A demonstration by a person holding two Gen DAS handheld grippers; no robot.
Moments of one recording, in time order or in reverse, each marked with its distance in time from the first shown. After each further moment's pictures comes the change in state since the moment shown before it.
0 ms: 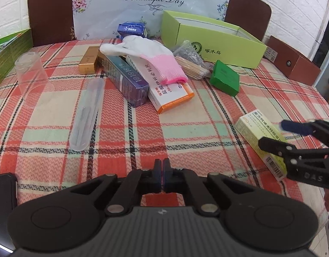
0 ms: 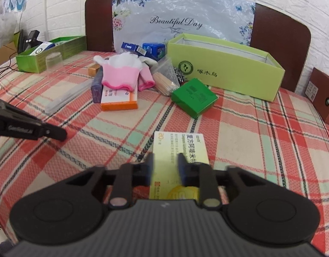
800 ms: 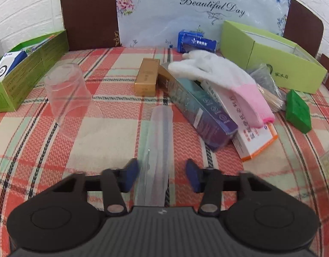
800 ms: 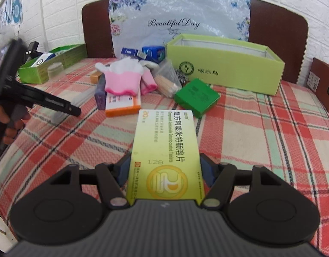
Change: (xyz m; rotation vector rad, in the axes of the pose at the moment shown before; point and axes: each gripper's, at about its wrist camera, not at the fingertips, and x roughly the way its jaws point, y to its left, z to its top) left arm 0.044 0.066 0.050 -0.059 -0.029 0.213; right arm -0.008 0.000 0.004 0.067 0.002 0.038
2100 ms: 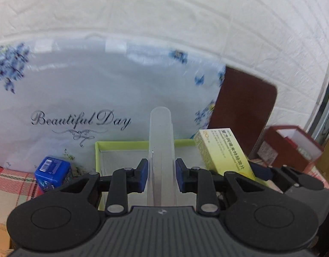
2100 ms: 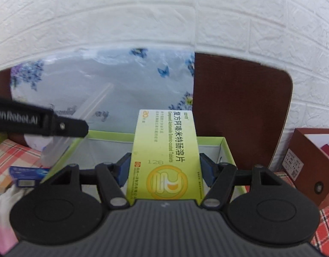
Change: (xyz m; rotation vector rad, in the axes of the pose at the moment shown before) left arm 0.063 -0.181 0.221 0.055 -0.238 -0.332; right arm 0.146 -0.149 0.200 0.105 -0.223 -0.241
